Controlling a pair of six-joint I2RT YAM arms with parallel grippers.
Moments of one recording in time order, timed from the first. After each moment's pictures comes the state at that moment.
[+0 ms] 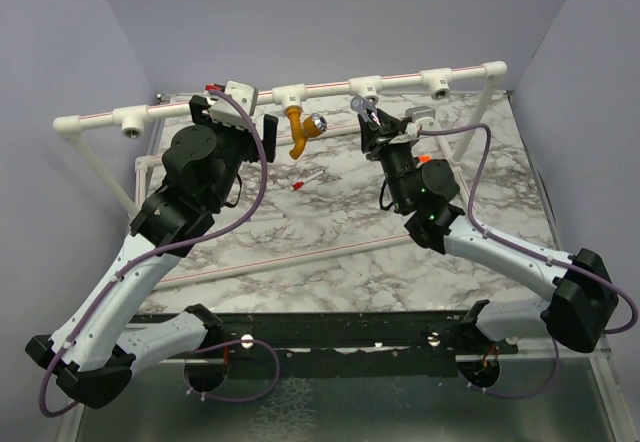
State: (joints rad) left arm -0.64 1.00 1.31 -0.31 -0.40 0.14; right arm 0.83 1.30 0.92 0.79 0.50 -0.15
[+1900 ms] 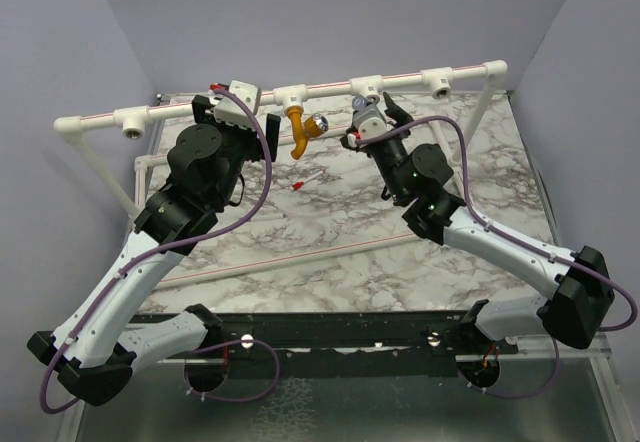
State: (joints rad) left arm -0.65 1.01 1.31 -0.31 -0.44 0.14; right arm 0.82 1.32 1.03 0.60 0.40 -0.77
